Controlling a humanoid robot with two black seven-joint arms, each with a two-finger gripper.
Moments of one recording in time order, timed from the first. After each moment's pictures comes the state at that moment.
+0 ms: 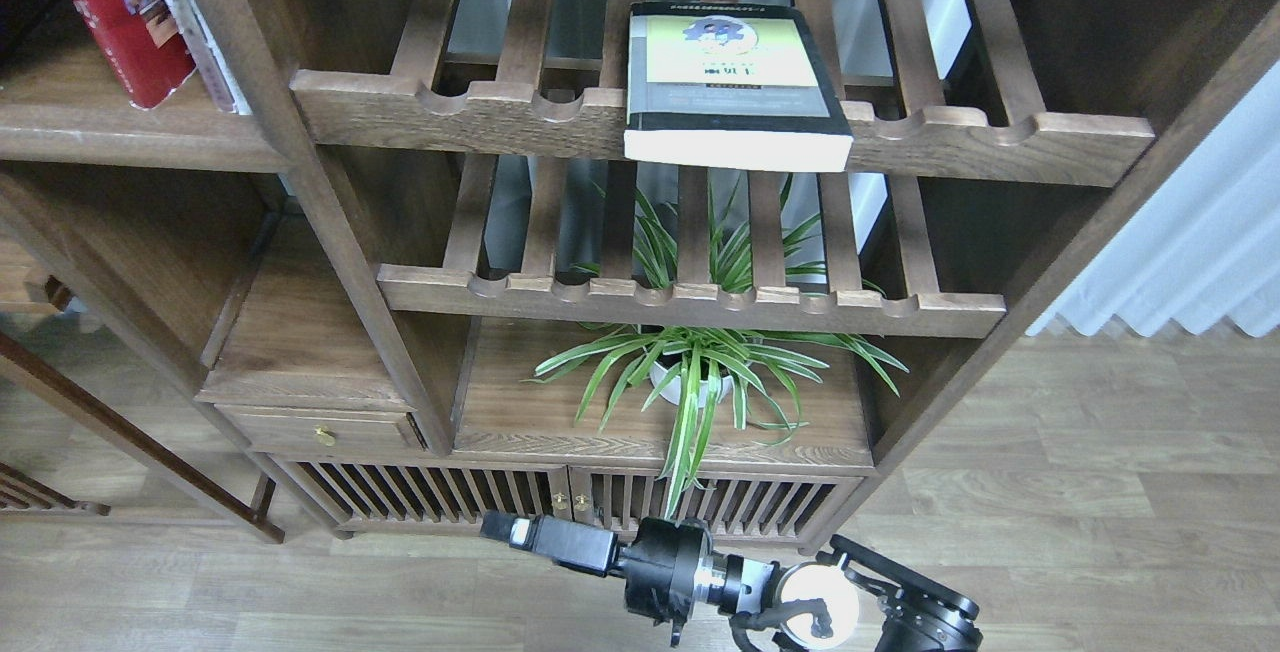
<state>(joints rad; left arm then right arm) -0.88 0.60 -1.69 -0.98 0.61 -0.49 0.47 0.19 0.02 0.66 1.04 0.13 0.58 -0.33</state>
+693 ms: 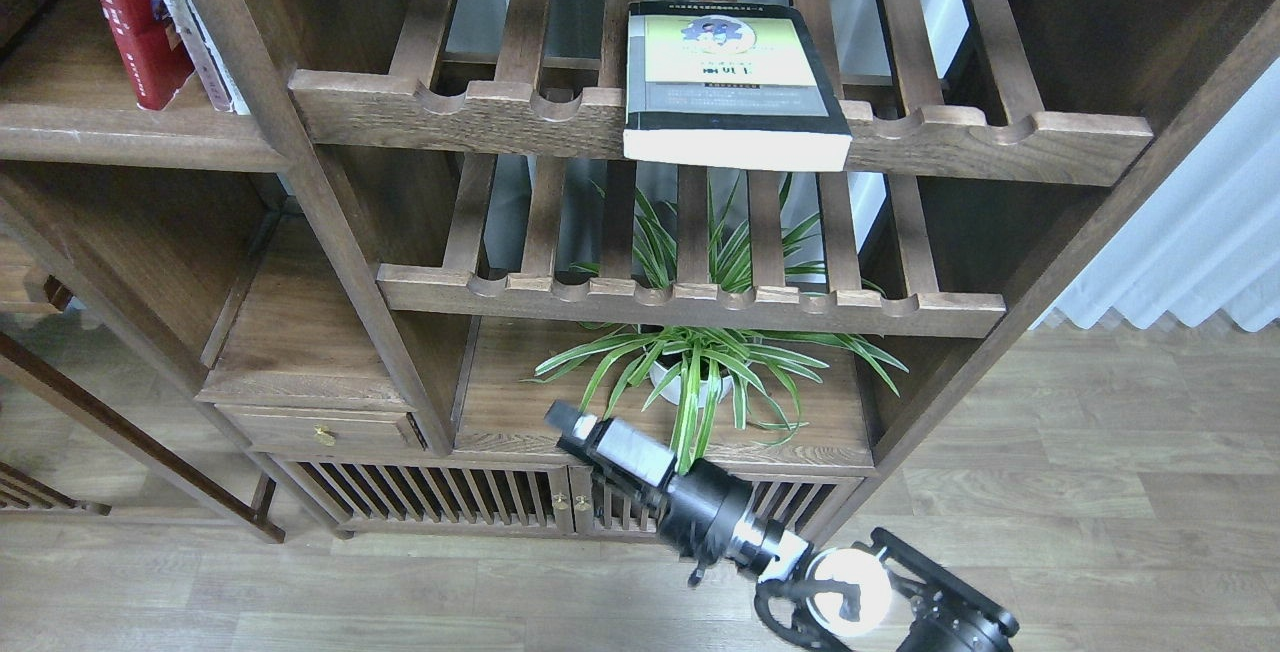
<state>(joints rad) -0.93 0.50 -1.56 -0.88 0.50 -0.49 0.46 0.13 0.02 0.88 1.19 0.16 0.58 -0.10</state>
